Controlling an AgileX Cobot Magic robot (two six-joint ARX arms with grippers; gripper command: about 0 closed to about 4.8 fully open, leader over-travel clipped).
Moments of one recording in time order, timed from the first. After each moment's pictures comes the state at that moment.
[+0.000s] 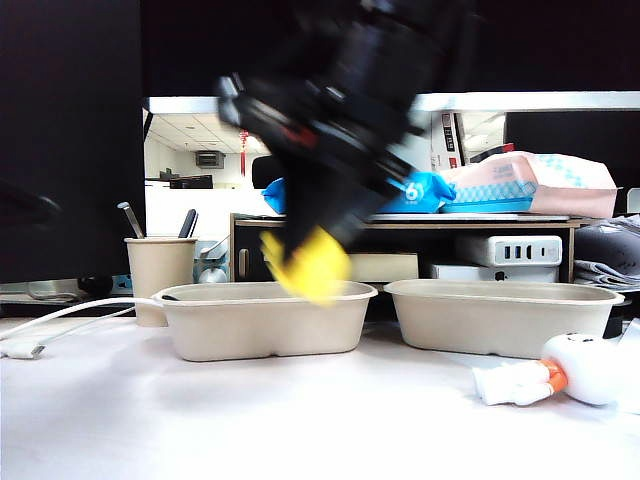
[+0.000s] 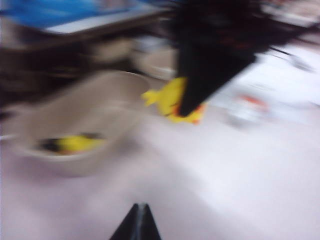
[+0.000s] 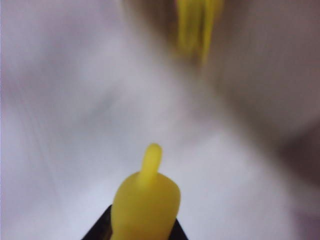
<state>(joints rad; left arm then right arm) -0.71 0.11 0.01 -0.07 0.06 0.03 0.81 1.68 1.28 -0.70 -0.18 -0.07</state>
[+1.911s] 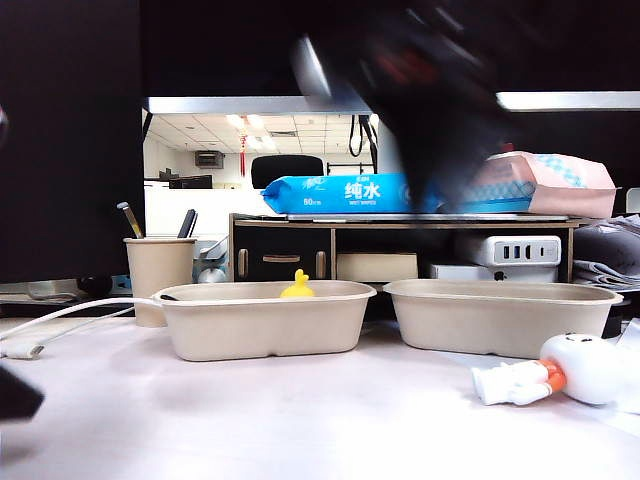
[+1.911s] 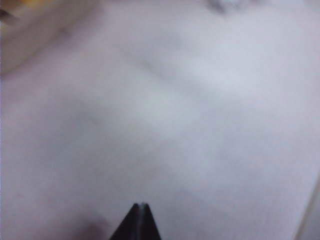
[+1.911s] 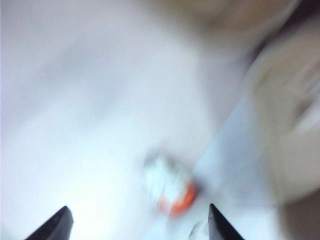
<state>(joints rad) -0.83 0.46 0.01 -0.07 0.07 0.03 0.76 1.56 1.31 -1.10 0.03 -0.20</state>
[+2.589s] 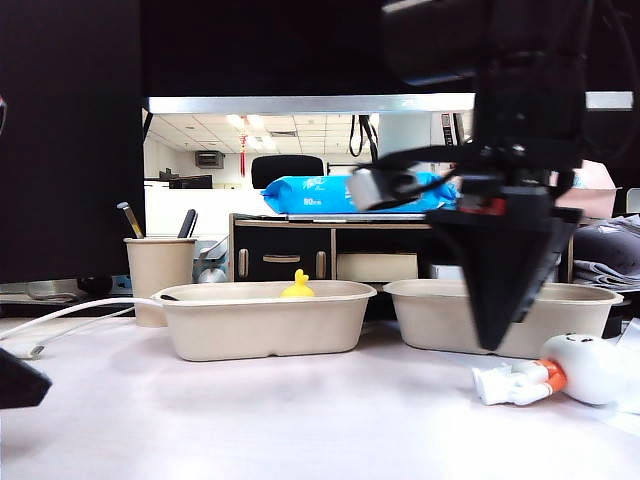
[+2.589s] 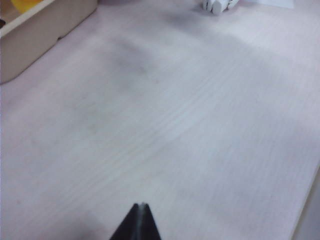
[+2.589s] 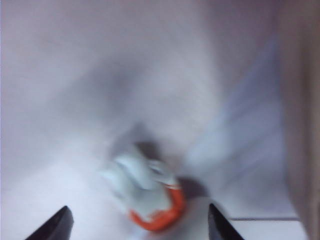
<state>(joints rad) -0.84 0.45 0.01 -0.06 0.07 0.03 0.68 1.55 1.07 -0.91 0.05 -0.28</state>
